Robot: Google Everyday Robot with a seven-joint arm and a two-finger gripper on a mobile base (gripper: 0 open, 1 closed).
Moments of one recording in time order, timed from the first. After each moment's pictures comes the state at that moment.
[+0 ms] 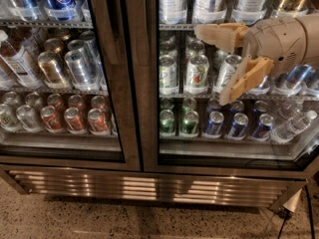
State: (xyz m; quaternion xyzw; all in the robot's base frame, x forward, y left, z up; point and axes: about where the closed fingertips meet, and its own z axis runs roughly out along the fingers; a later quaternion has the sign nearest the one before) arm 0.467 -0.091 1.015 -0.58 0.50 0.44 0.47
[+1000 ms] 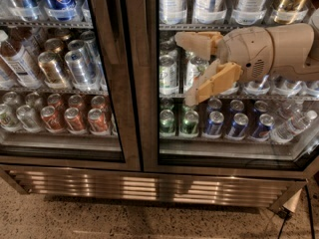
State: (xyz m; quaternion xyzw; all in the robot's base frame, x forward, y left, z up) arm 0.473 -0.047 1.005 -0.54 0.52 0.46 0.48
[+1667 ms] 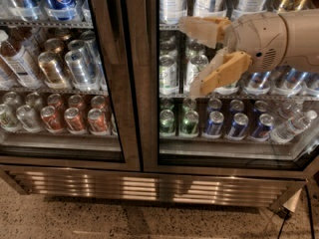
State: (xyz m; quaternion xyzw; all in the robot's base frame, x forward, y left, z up) arm 0.461 -0.048 1.035 -0.55 0.50 0.44 0.50
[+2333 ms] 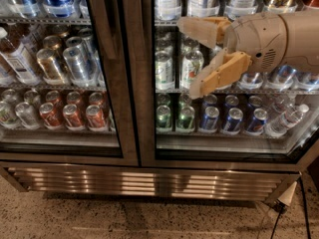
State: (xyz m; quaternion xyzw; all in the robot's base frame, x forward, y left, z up) arm 0.461 -0.048 1.035 -0.55 0.50 0.44 0.50
